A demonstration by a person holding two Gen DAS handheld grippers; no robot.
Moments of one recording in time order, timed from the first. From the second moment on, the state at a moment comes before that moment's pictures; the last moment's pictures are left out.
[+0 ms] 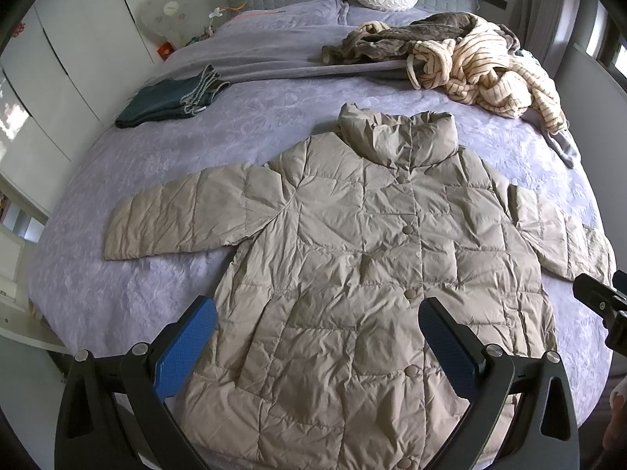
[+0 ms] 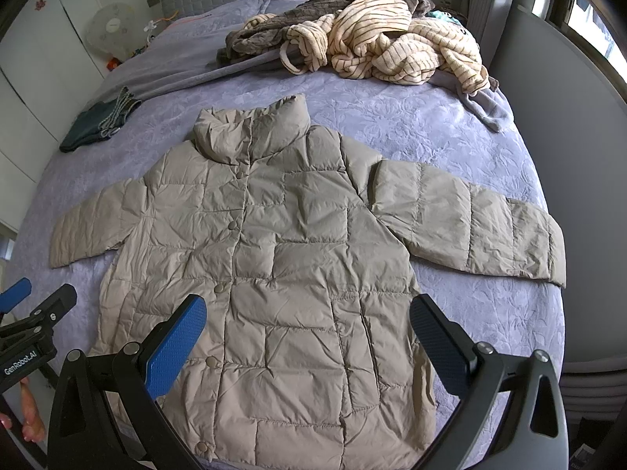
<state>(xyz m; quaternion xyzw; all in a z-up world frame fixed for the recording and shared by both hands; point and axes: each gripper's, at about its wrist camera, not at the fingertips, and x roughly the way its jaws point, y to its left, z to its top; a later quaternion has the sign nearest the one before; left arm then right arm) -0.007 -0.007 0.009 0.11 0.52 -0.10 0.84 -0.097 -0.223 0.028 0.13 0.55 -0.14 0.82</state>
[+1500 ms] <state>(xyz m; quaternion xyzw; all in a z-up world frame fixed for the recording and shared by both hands) -0.007 -0.009 0.010 0.11 0.52 -0.10 0.84 -0.096 -0.222 0.027 0.13 0.55 -0.14 0.82</state>
